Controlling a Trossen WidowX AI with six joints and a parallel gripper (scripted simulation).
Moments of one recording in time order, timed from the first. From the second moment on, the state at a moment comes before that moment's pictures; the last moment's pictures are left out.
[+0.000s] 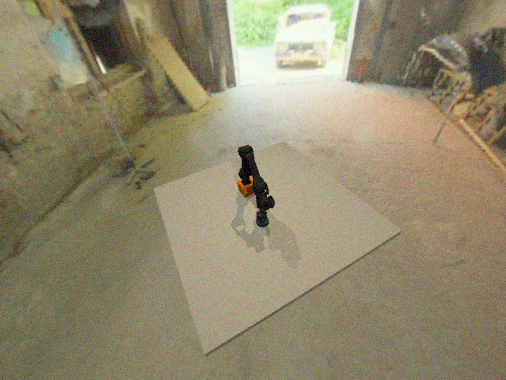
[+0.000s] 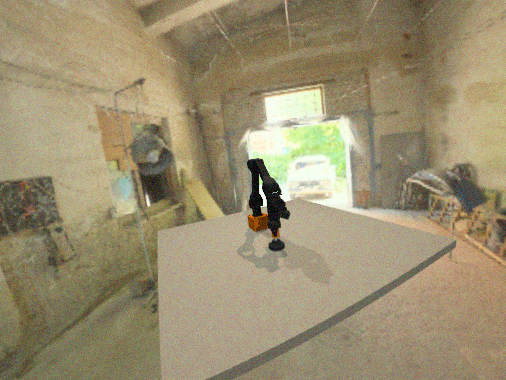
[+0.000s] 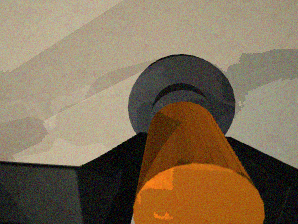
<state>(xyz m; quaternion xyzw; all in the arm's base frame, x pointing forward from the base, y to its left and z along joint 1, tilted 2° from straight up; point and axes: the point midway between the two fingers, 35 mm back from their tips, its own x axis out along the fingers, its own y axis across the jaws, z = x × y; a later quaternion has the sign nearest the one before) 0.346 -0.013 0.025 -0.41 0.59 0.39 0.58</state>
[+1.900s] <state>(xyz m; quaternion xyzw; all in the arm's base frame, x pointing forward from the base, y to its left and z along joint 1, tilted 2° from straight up) 0.347 -0.013 0.024 -0.47 0.54 0.45 0.54</state>
